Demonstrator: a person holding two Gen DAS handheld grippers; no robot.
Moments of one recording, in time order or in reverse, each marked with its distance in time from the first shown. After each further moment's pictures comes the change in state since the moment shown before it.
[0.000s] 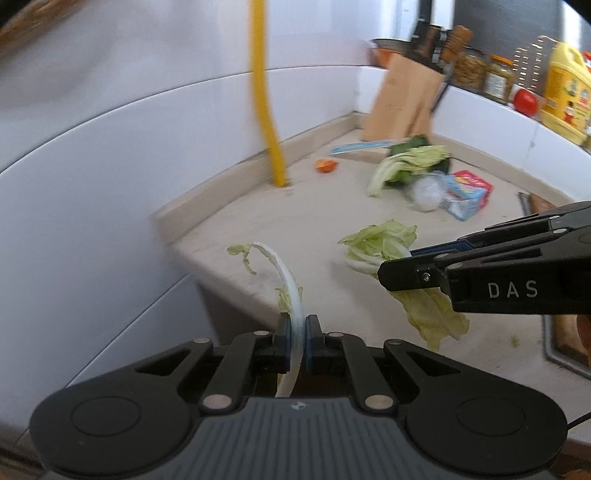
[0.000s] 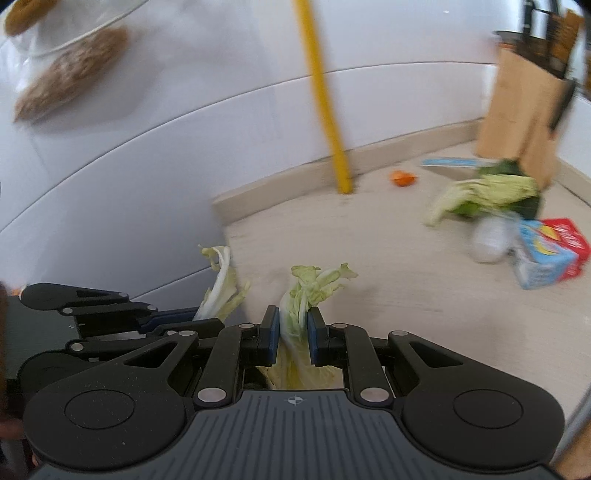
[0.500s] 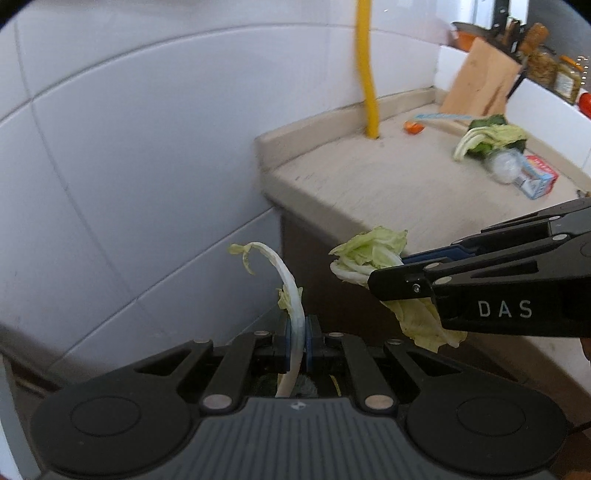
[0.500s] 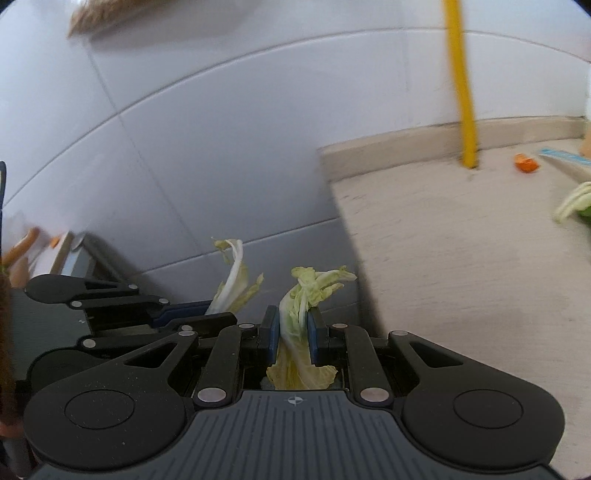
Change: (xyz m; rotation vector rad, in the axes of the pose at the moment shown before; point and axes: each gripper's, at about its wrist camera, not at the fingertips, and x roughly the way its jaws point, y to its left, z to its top) left arm -0.004 0.055 -0.048 -0.130 0.103 0.142; right arm 0.057 0.073 -0.006 -0.121 0.133 0.169
